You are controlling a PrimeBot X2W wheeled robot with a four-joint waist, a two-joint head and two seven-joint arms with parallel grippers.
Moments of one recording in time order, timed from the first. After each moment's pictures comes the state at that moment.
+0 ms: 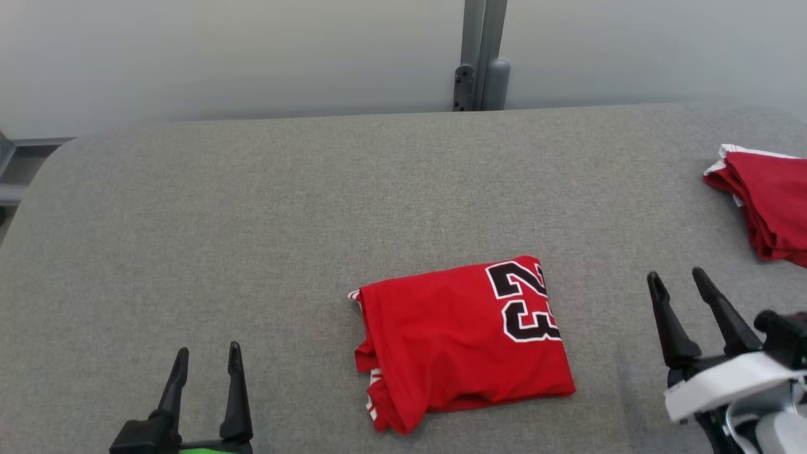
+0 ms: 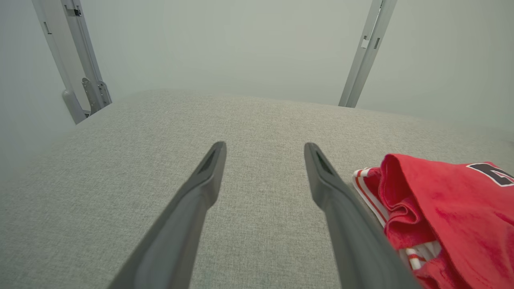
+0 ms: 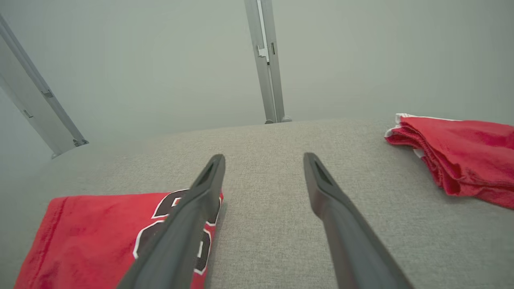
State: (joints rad) left arm 0.14 0.05 -0.05 0.10 -0.23 -0.03 -0.26; right arm 0.04 -0.27 0.05 0.06 0.44 0.13 -0.19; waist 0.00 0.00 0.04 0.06
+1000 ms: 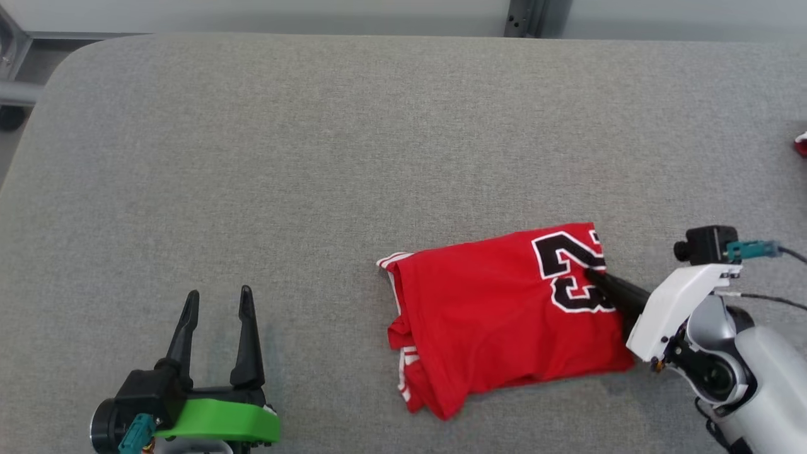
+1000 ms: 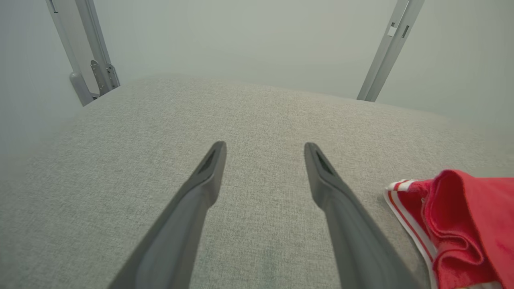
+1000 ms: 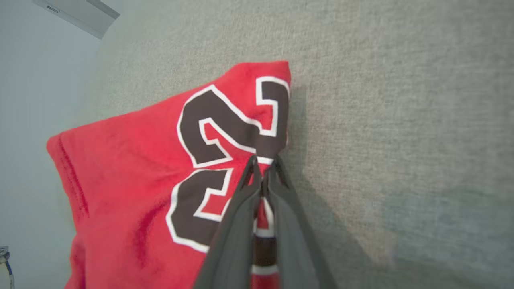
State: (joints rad) left arm 0.01 0.05 -0.10 0.09 -0.26 -0.01 -0.26; right arm -0.27 -0.37 0.29 0.25 0.91 0.13 0.37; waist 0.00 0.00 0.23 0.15
